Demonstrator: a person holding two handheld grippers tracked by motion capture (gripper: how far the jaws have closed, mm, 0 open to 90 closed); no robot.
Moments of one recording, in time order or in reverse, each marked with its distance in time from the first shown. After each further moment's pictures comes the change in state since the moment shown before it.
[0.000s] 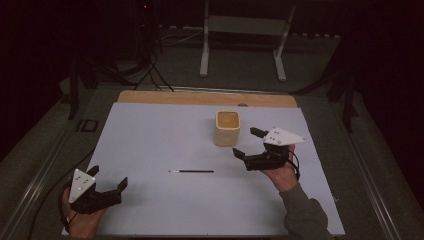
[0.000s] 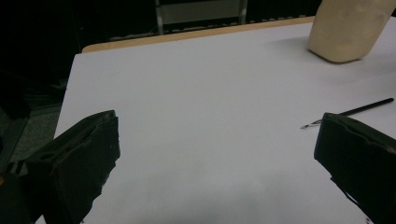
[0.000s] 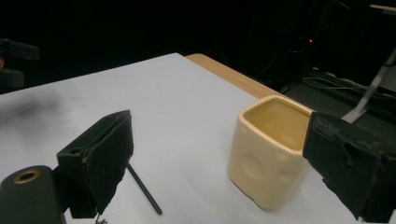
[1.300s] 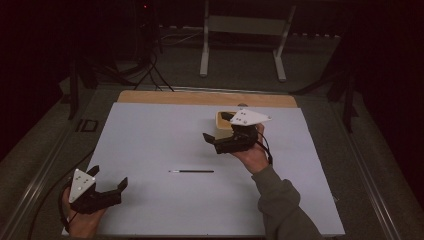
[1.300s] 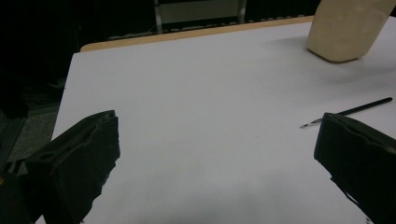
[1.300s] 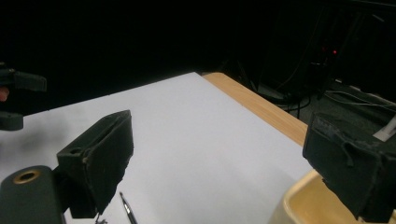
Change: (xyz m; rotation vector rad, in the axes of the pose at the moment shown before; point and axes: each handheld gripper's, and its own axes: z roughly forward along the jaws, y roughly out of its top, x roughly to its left) left arm 0.001 0.000 0.000 0.004 -0.005 -0.001; right arm 0.017 0.048 0.072 -0.009 0.069 -0.028
